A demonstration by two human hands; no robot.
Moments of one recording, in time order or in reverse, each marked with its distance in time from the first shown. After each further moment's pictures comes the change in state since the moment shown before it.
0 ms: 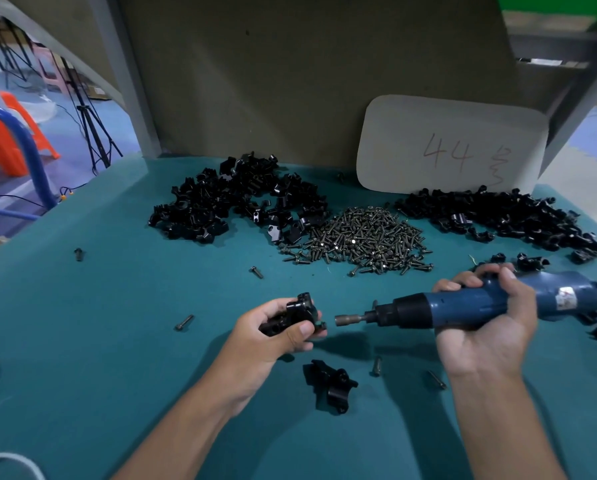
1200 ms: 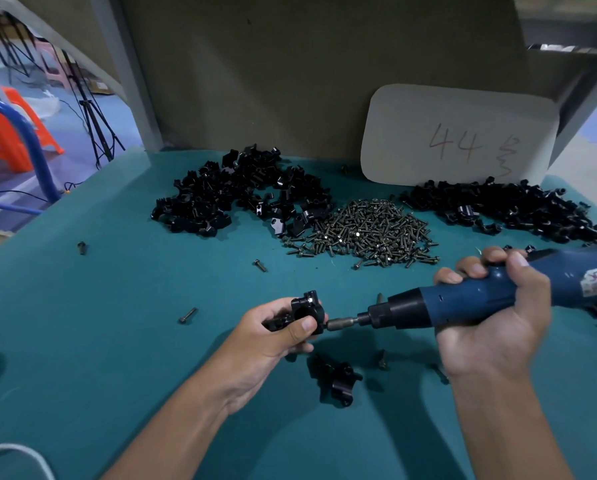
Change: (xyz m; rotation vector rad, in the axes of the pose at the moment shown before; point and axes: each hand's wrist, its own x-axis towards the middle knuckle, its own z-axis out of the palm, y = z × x) left_hand -0.008 0.012 0.003 -0.079 -0.034 -0.109; right_hand -0.020 0.003 0.016 -0.113 -0.164 -0.069
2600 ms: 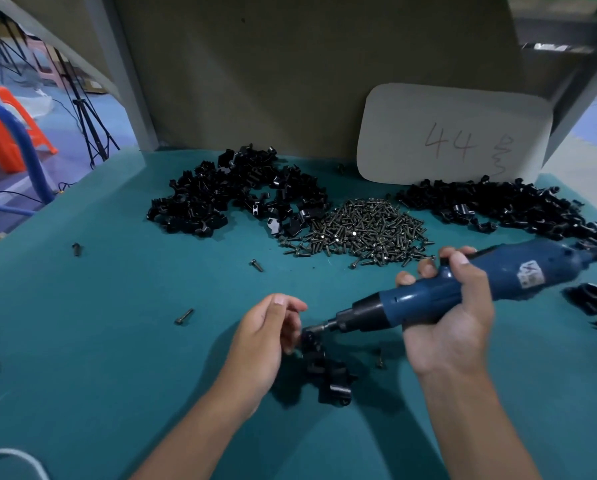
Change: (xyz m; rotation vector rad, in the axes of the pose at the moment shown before) left_hand 0.012 -0.023 0.005 0.297 0.291 0.182; right_hand -0.012 0.021 0.012 -0.102 0.033 0.067
